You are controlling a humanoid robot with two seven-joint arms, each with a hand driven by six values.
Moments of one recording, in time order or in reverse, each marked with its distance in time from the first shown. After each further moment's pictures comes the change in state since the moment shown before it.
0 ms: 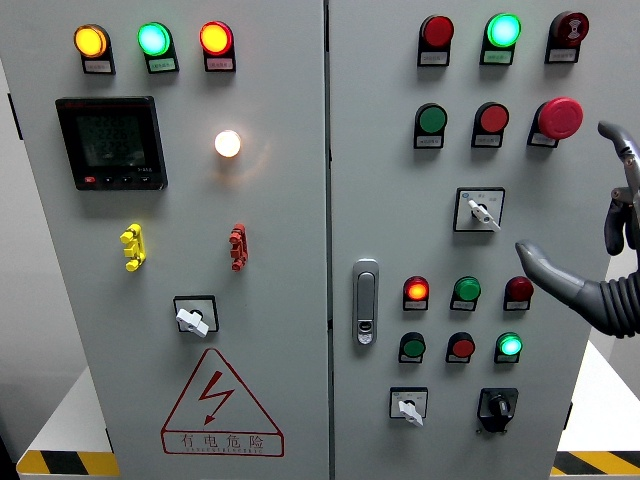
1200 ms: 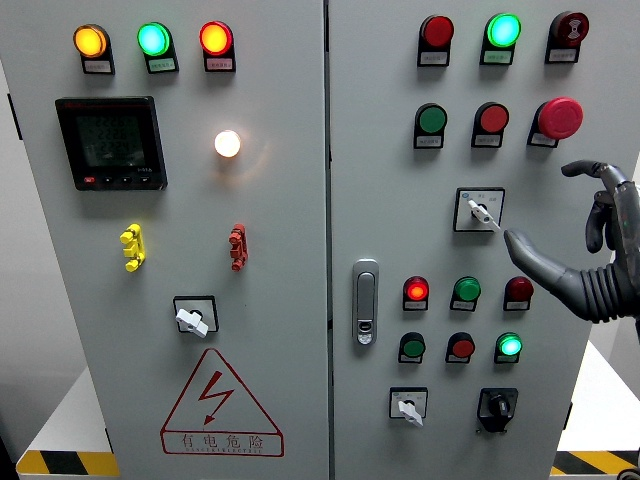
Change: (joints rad) left arm 0.000 0.000 0.000 0.000 -0.001 0.000 0.000; right arm 0.061 -0.003 -0.048 -0.101 0.063 -0.006 -0.155
